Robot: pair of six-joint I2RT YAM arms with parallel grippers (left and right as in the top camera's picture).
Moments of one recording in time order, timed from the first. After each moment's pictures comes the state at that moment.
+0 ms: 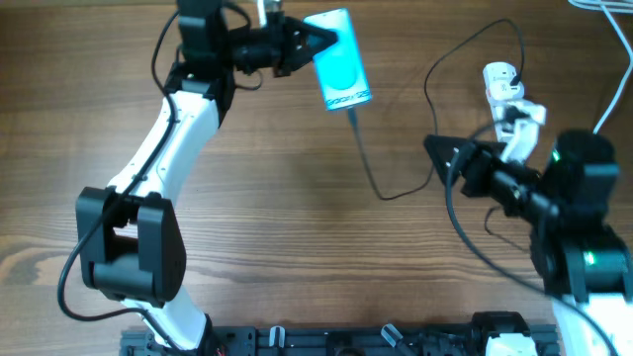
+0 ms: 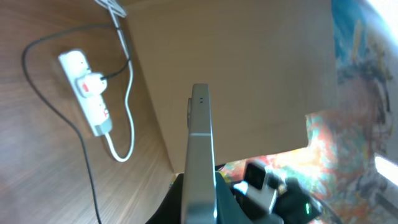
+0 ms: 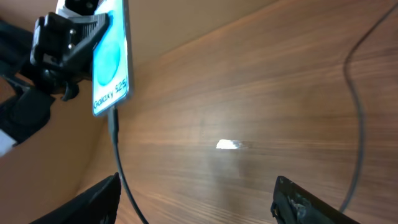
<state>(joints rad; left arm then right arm) -0.20 1.86 1.45 0.25 1.22 -1.17 0.01 0.86 0.93 -0.60 -0.57 0.45</state>
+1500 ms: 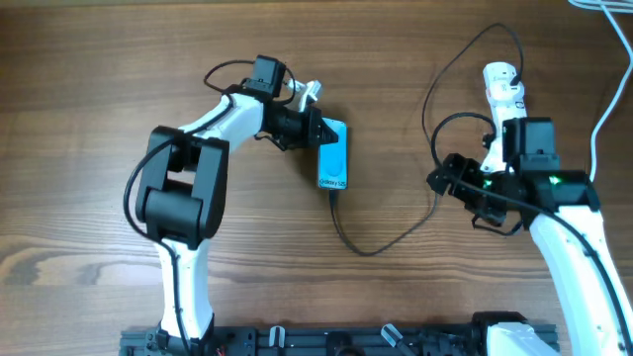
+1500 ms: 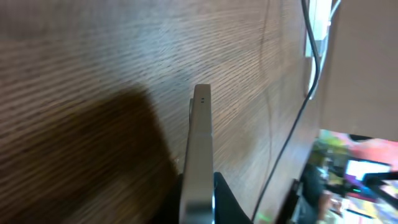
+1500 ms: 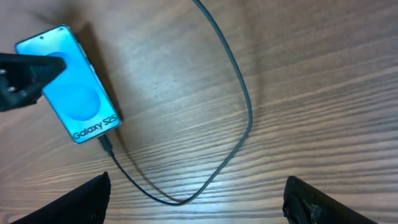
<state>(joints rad) -0.28 2.22 1.46 -0.51 0.87 -0.24 0.01 1.22 0.93 -0.95 -0.30 0.50</state>
